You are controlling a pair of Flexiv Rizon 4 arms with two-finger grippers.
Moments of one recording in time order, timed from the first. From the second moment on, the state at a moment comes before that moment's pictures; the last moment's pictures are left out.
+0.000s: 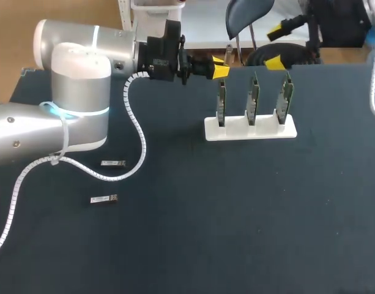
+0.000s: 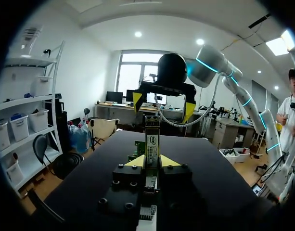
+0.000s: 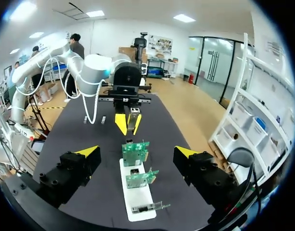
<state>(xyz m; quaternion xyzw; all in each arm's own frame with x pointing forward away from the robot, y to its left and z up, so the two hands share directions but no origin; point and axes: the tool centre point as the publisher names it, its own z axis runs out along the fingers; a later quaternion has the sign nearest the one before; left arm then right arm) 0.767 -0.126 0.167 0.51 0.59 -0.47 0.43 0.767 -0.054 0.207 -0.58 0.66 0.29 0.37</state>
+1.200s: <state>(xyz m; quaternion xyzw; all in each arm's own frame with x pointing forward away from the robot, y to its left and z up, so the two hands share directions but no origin) 0.767 -0.126 0.167 0.51 0.59 -0.47 0.43 0.774 0.004 0.208 -0.60 0.62 0.39 0.32</state>
